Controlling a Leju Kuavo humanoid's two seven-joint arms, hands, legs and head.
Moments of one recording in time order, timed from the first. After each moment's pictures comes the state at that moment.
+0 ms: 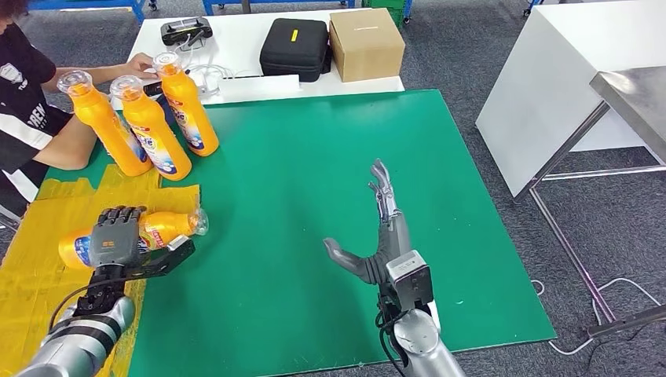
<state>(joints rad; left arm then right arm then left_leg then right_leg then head) -0.50 0.18 -0.17 -0.53 -1.31 0.70 0.03 -0.07 0.09 0.46 -1.57 0.17 -0.26 -0.43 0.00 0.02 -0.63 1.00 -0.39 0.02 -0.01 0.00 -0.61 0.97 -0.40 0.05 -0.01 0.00</state>
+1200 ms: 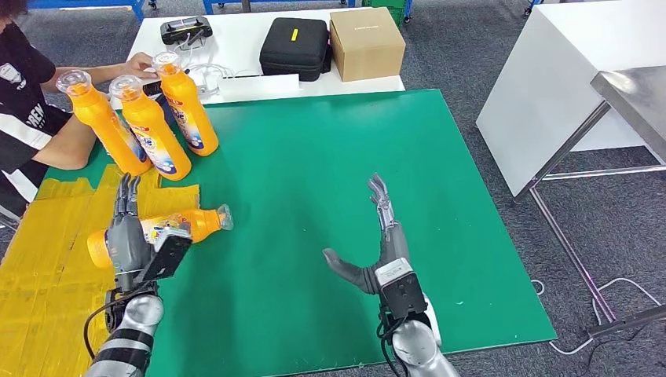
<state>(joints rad) -0.26 -0.06 0.02 -1.08 -0.62 0.53 -0.46 -0.01 0.09 0.46 -1.57 0.25 -0.29 -0.39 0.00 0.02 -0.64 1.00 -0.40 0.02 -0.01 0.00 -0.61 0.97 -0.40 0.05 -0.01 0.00</state>
